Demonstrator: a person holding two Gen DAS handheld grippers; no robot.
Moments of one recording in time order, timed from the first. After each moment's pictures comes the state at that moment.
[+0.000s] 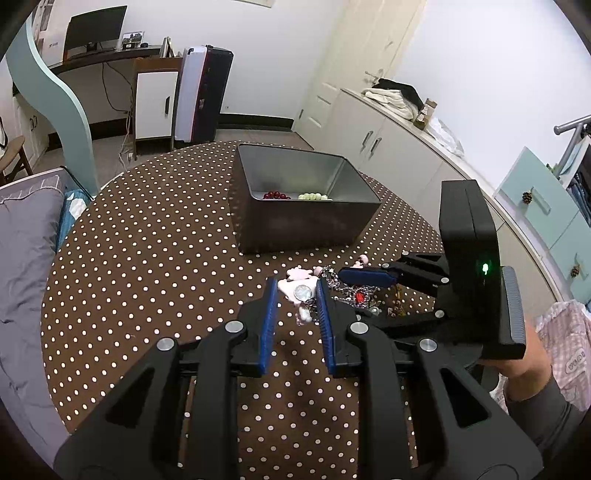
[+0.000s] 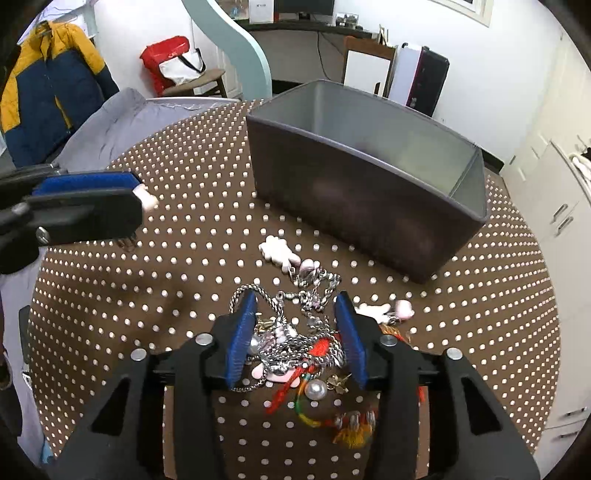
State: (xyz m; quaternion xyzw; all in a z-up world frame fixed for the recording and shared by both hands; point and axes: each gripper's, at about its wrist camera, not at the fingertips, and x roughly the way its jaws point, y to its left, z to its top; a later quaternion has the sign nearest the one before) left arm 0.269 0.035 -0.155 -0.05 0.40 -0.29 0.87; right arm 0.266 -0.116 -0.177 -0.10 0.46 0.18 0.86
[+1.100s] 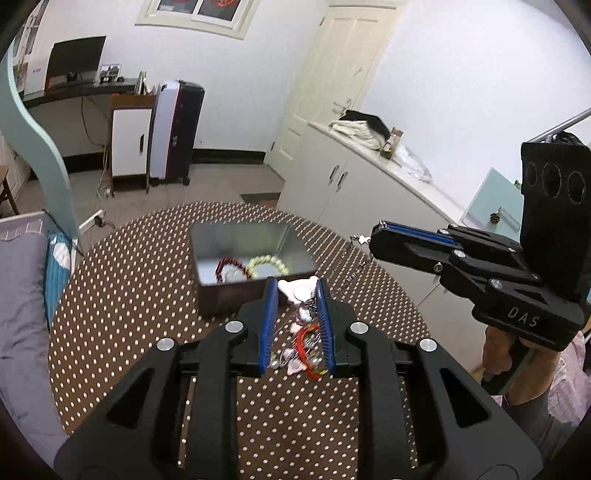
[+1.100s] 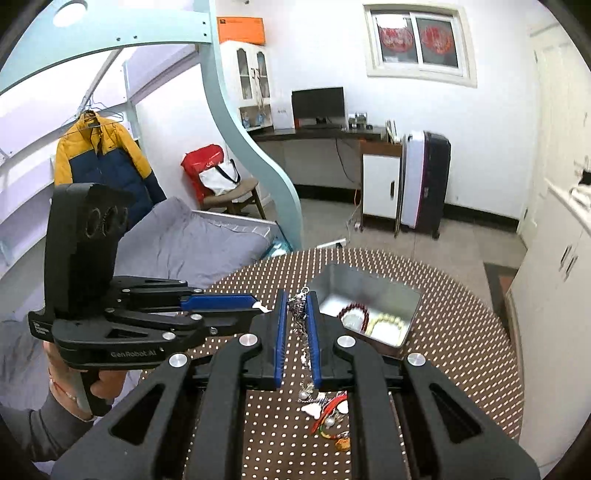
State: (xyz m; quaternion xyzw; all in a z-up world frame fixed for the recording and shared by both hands) left arm 0.263 0.014 -0.078 -0.06 0.33 -0.34 0.88; right arm 0.220 -0.162 -0.012 -0.03 0.28 0.25 0.93
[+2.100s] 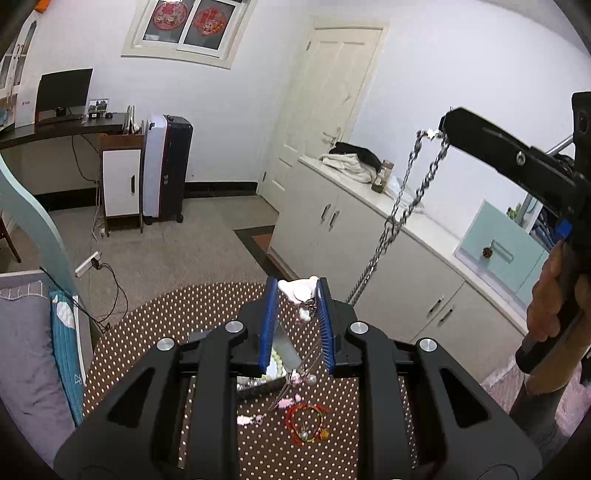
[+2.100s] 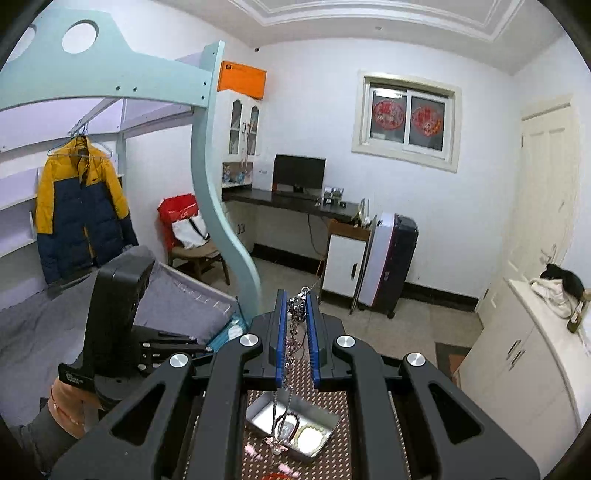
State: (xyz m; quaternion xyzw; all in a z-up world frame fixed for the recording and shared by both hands) left arm 0.325 -0.003 0.019 -0.06 0.29 -0.35 0.89; right arm 0.256 -0.168 0.121 -0.09 0.16 0.20 0.96
